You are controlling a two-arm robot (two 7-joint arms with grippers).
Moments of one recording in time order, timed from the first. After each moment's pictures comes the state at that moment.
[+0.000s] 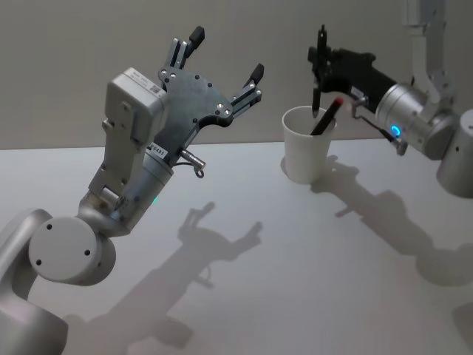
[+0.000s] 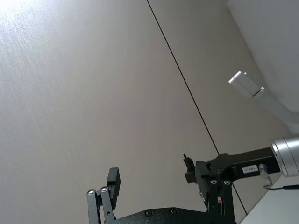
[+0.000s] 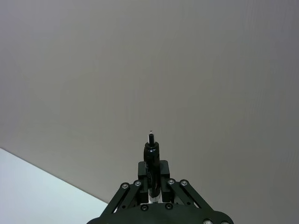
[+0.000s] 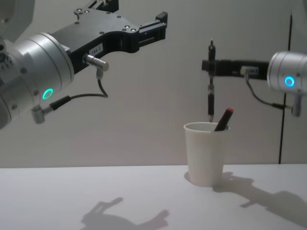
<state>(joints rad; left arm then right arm) -0.30 0.33 0.35 -1.64 -0.12 -0.29 -0.18 0.66 0.23 -0.41 -1.19 0.44 0.12 0.30</state>
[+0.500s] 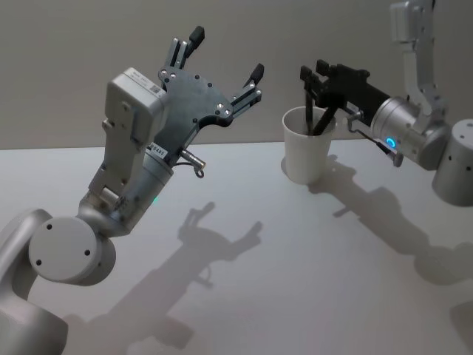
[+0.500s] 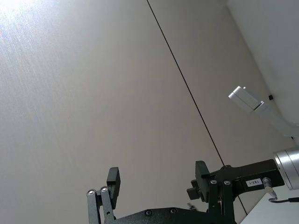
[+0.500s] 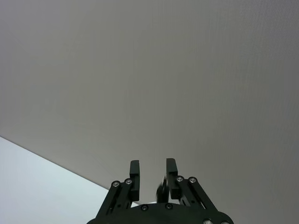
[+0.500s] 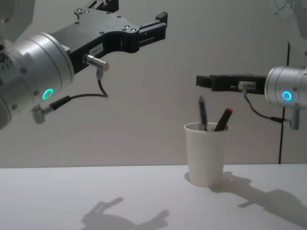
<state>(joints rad) -0.30 0.33 0.35 -1.64 -0.12 -0.29 -0.18 0.66 0.22 -0.42 -1.14 0.43 0.12 0.32</state>
